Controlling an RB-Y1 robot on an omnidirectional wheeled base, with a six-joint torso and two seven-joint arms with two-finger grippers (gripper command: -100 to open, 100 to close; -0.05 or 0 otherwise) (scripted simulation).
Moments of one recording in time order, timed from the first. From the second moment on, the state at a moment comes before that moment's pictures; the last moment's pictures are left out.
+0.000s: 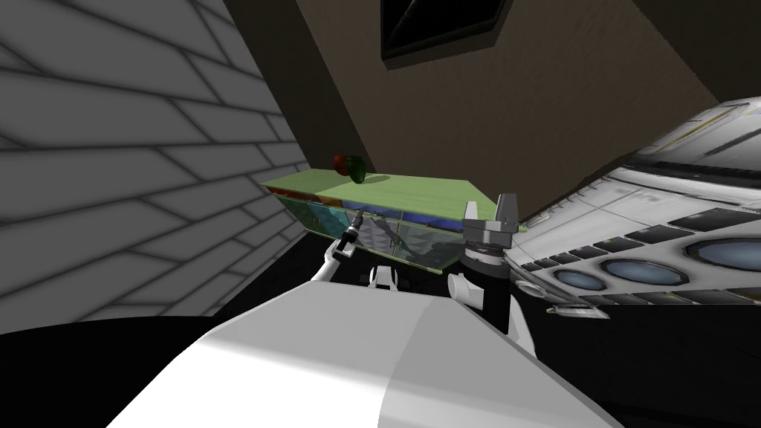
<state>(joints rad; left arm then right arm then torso) -0.07 0.19 -0.14 -1.37 -0.09 -0.39 -0.02 0.52 -0.03 -0.07 -2.38 0.11 -0.53 -0.10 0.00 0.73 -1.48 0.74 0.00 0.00</state>
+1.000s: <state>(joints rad) -0.08 0.22 -0.16 -1.41 -0.09 -0.32 0.00 0.52 -0.03 -0.07 -2.38 0.11 -0.53 -0.10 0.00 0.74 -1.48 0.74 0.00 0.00</state>
